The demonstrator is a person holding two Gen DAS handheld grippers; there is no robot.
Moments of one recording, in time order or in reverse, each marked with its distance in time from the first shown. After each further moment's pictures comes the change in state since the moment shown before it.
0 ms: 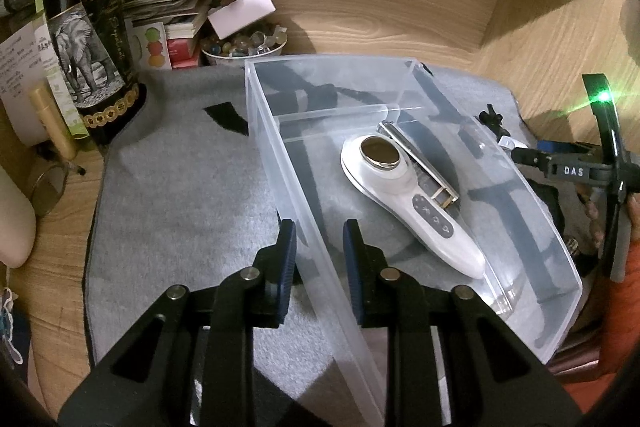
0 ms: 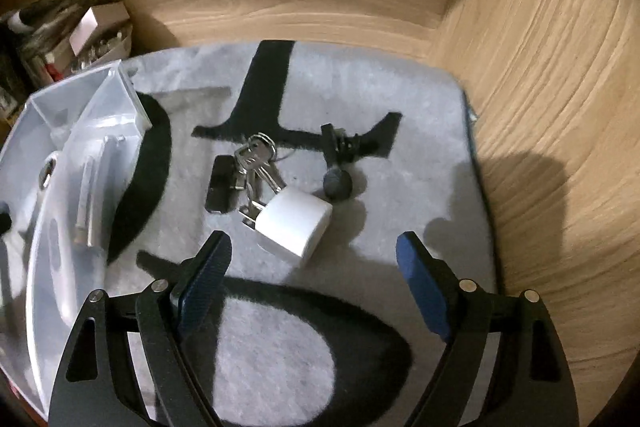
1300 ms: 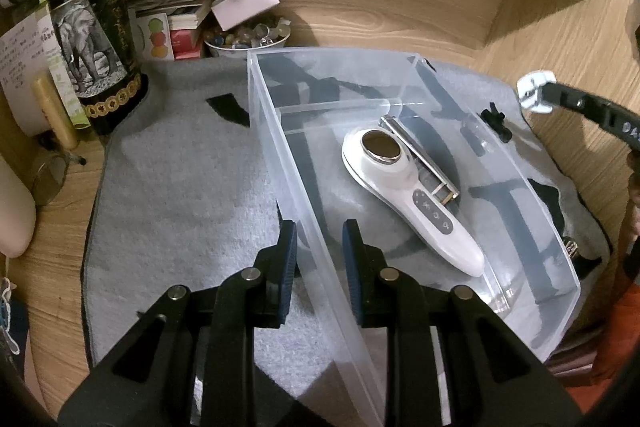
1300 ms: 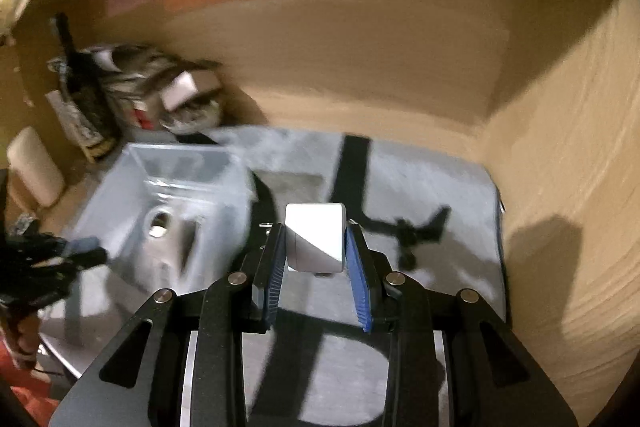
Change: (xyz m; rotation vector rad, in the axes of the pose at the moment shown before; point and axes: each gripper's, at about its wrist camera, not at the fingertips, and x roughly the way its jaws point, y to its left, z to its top) left arm -0.001 0.001 -0.001 -0.023 0.018 -0.001; right arm -0.088 0.060 0.015 -0.141 -0.253 0.147
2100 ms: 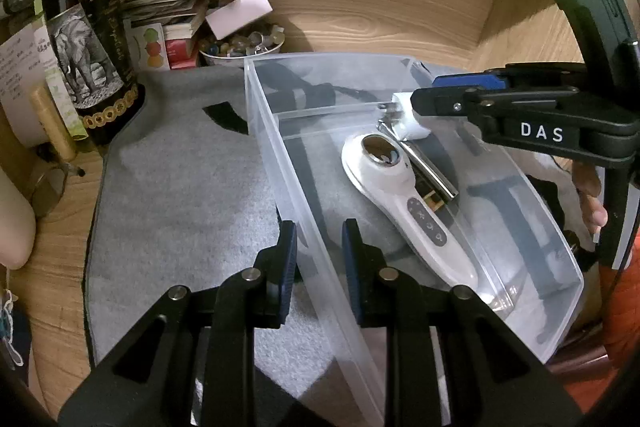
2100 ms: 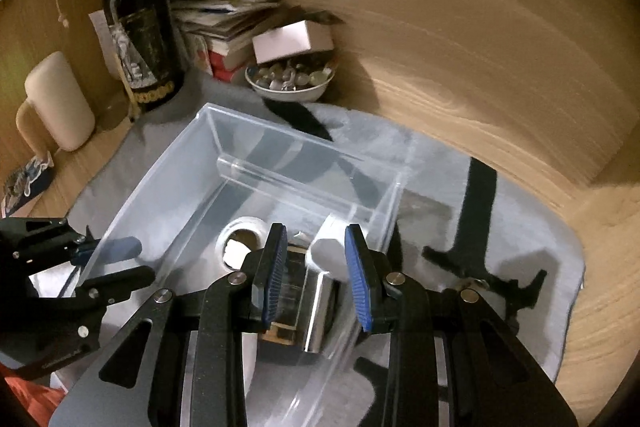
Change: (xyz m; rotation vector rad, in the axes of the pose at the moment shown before) left arm 0.002 0.001 0.001 0.037 -0.024 -0.008; right arm 0.077 0.093 0.016 -0.222 0.161 0.116
